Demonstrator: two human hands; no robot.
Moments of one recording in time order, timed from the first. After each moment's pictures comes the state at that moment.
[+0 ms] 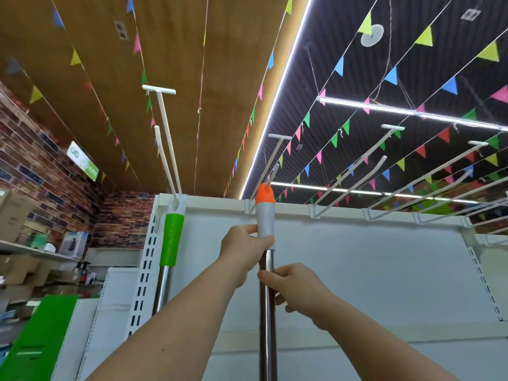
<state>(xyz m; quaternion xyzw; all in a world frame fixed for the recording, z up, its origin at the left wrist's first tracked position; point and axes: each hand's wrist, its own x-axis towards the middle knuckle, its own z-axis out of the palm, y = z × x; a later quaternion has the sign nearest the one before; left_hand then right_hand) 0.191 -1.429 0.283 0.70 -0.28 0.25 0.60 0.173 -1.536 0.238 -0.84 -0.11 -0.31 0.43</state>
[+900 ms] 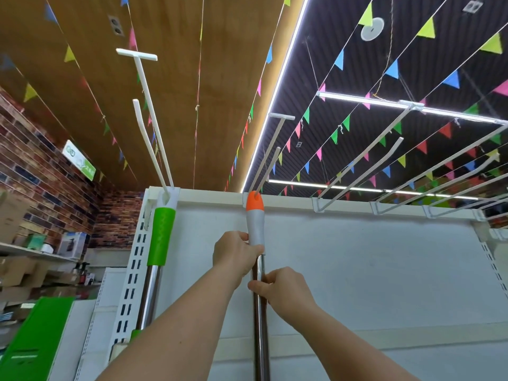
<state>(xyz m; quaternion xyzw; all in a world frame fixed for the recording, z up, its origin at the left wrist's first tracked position) 0.244 -1.439 0.281 0.75 -0.22 0.32 0.54 0.239 -1.535 0.235 -0.86 -0.06 -0.35 0.37</state>
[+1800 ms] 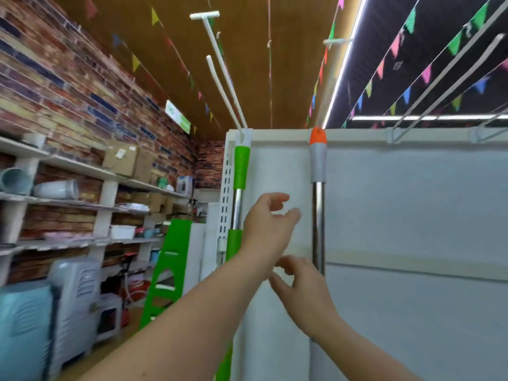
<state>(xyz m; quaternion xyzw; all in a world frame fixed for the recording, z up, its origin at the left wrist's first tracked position) 0.136 -1.400 0.183 0.69 -0.16 0.36 0.61 0.172 -1.477 0.112 -0.83 -0.24 -0.32 0.38</state>
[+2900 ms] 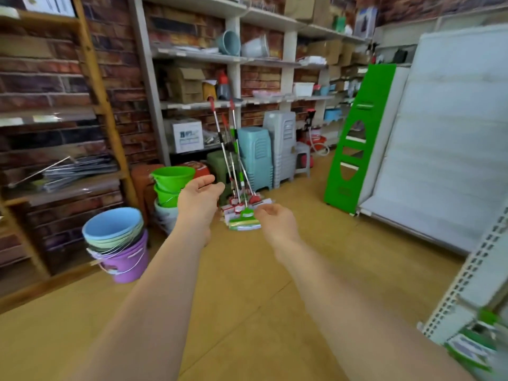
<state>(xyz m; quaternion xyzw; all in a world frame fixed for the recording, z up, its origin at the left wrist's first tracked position) -0.148 -0.956 -0.059 0.55 0.37 0.44 0.60 -0.061 -1.031 -0.096 -0.75 -0.26 0.19 0.58</state>
